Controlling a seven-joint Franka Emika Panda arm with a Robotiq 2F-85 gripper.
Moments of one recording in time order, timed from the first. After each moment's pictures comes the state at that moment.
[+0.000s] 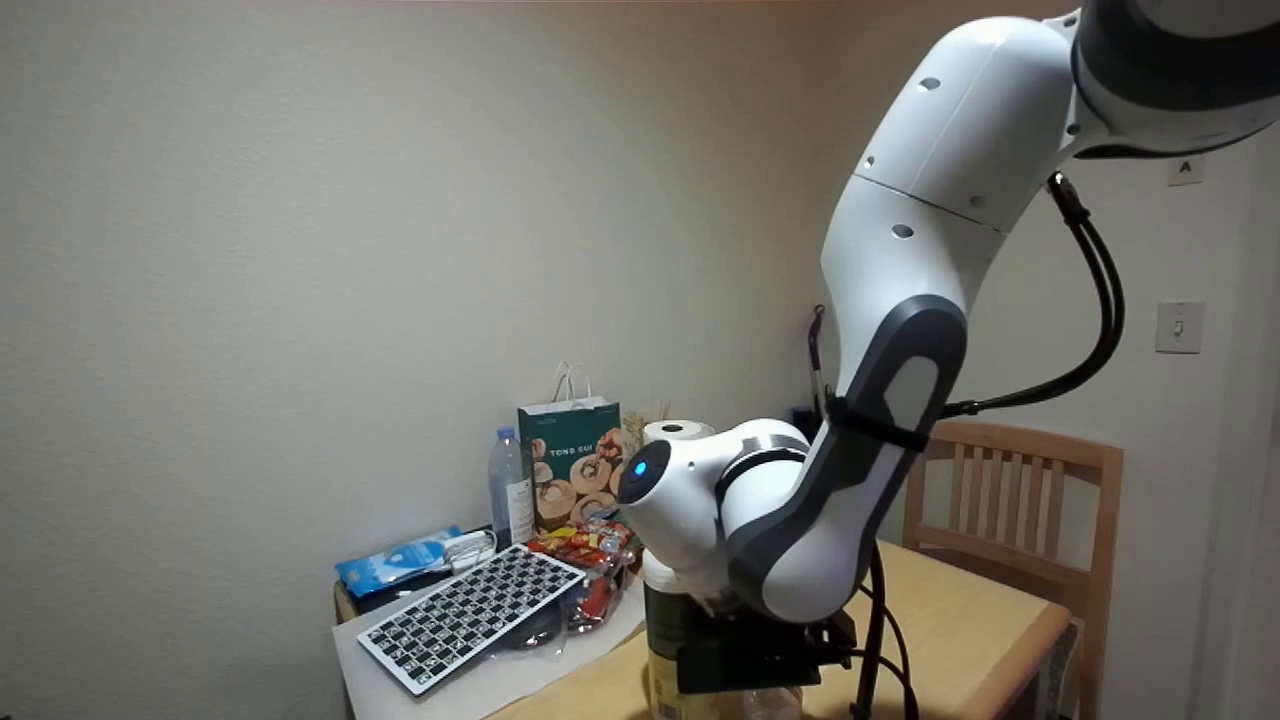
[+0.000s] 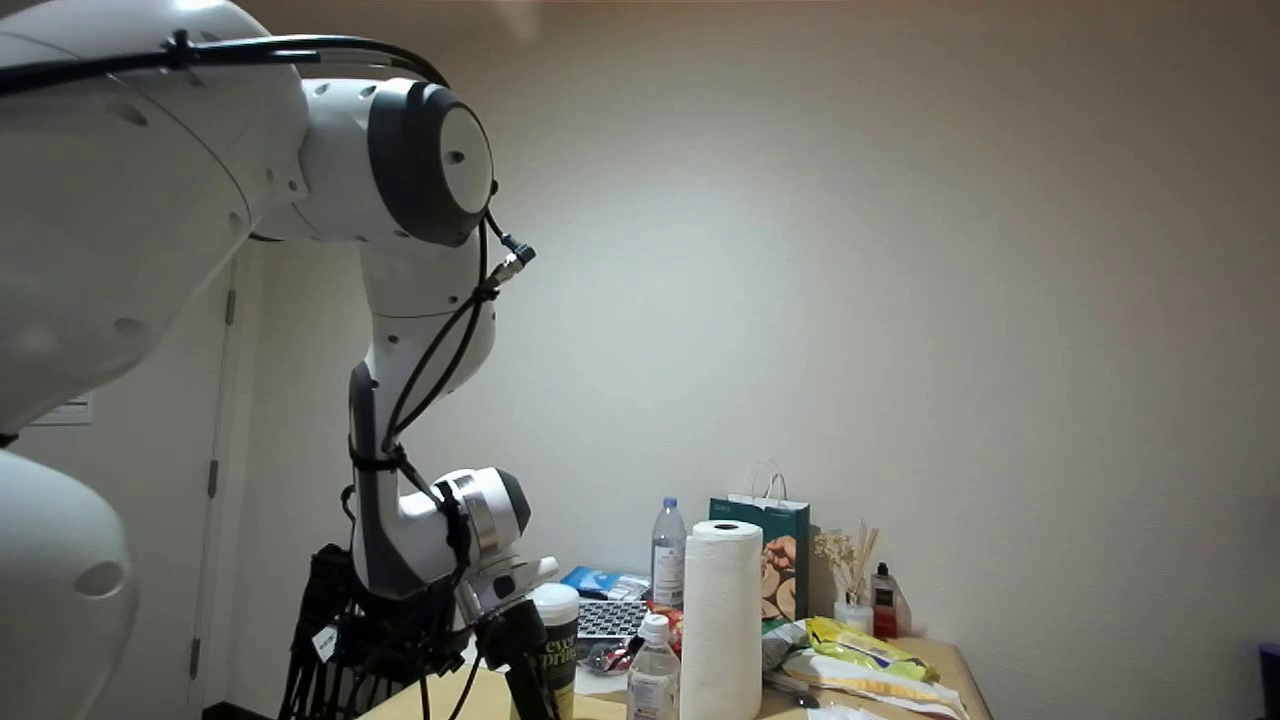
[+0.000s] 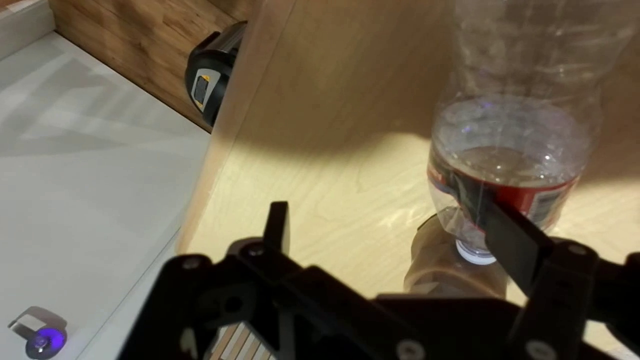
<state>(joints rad) 0.20 0.52 0.03 -2.10 -0.78 2.21 1.86</state>
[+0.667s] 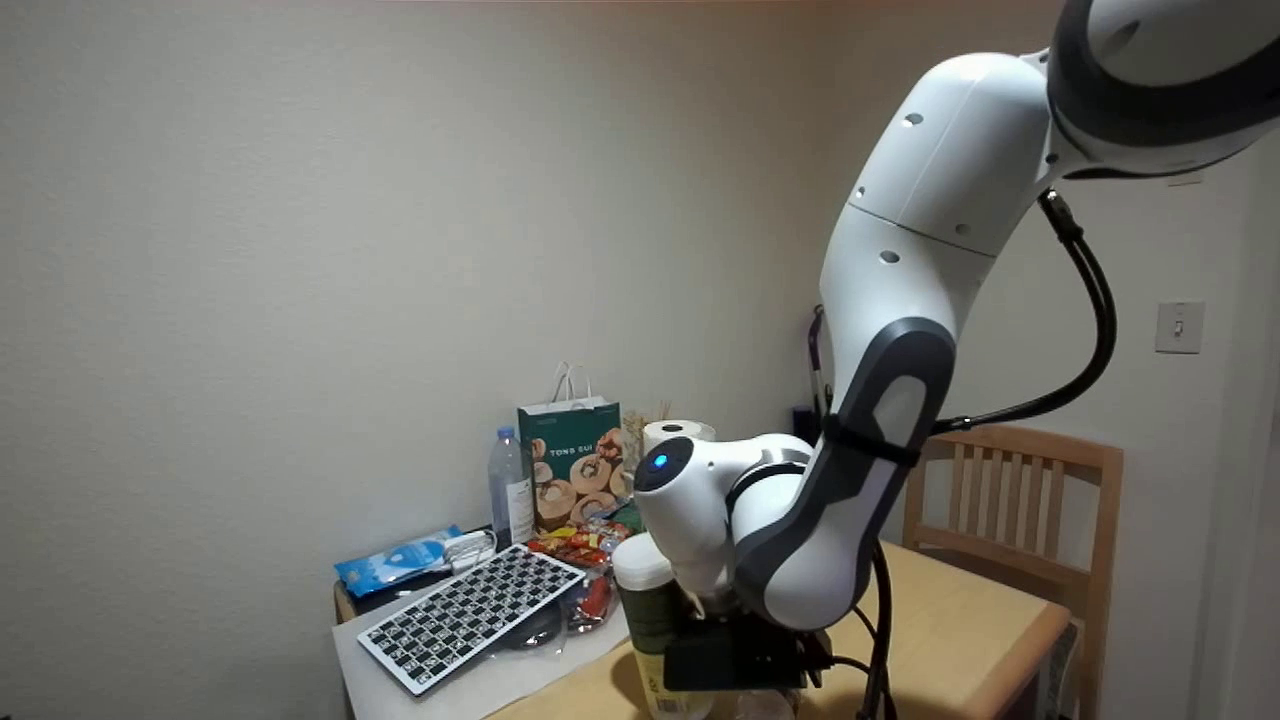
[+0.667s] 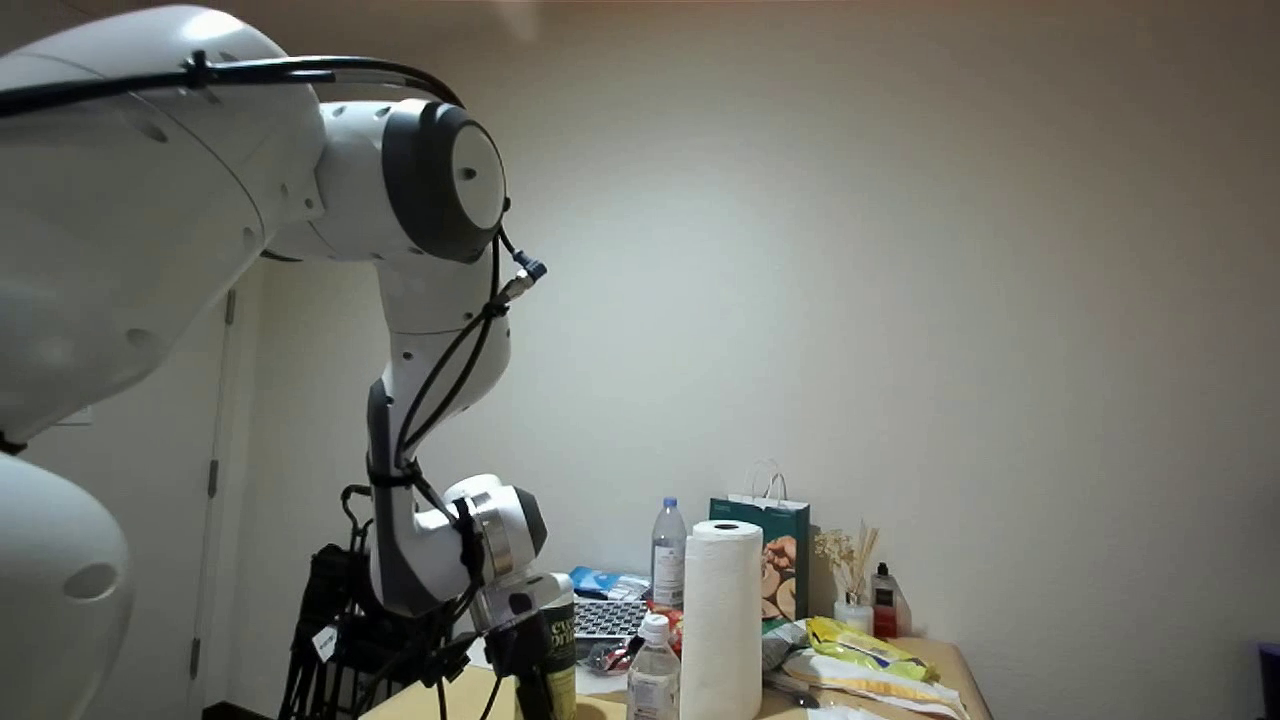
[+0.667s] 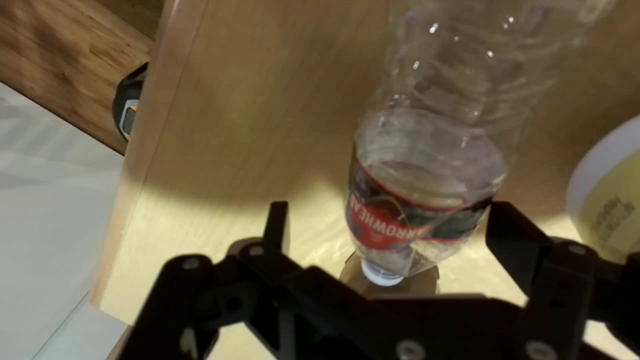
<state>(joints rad) 0.18 0.58 0.00 -2.08 -0.74 2.42 1.77</state>
